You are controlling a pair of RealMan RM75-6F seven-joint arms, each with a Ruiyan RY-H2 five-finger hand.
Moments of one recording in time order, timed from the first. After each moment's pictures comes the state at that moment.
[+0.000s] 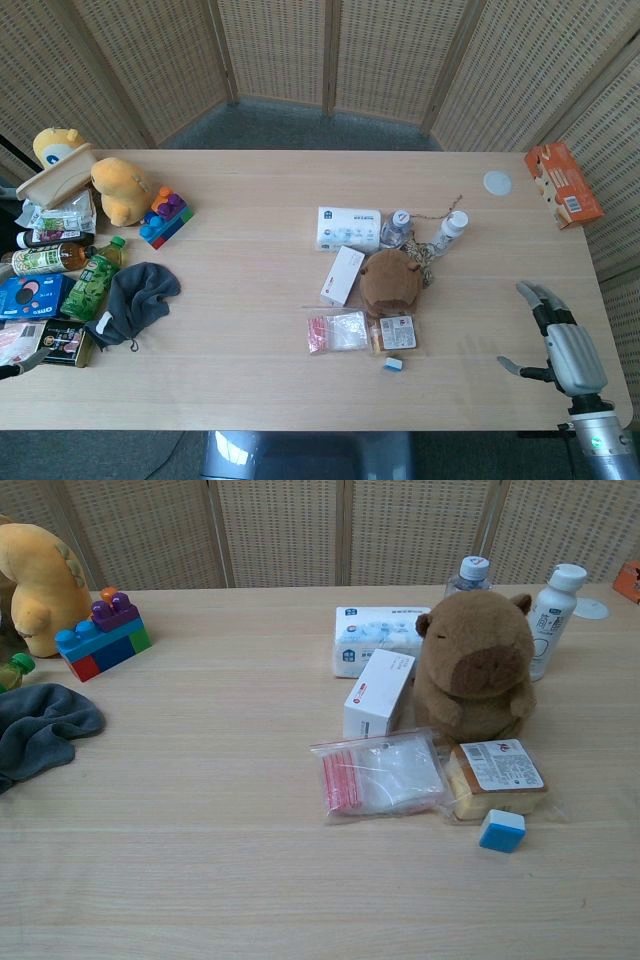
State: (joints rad) left arm -0.03 -0.83 -0.04 -1.91 1.49 1.52 -0.17; right arm 0.15 -1.13 0.07 -1.65 -1.54 1.37 0.23
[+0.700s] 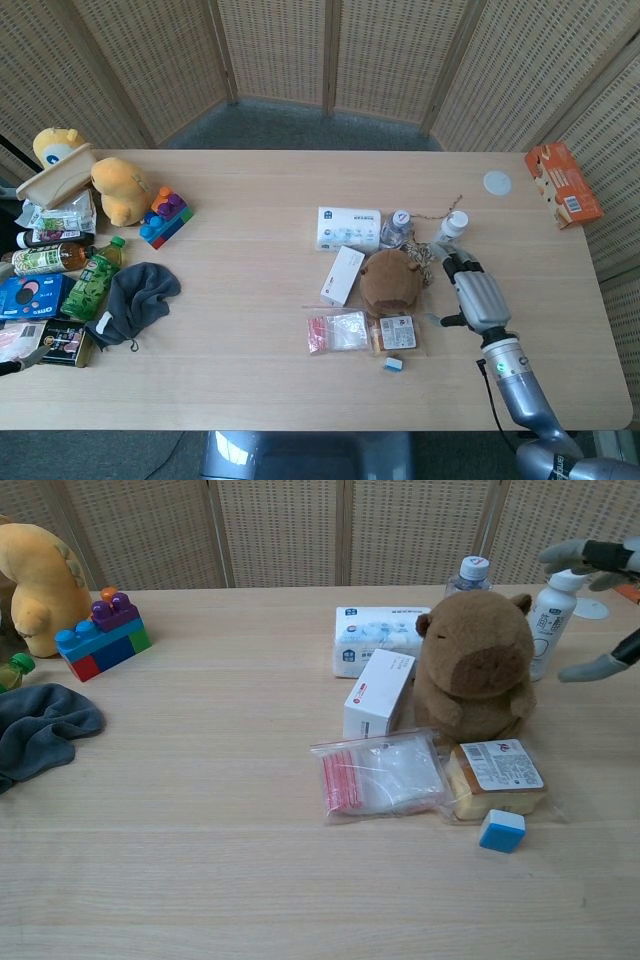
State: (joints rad) left arm -0.05 -0.83 -0.05 -1.90 1.47 1.49 -0.18; right arm 0.44 -1.33 0.23 -1.71 -1.23 1.09 -0.12
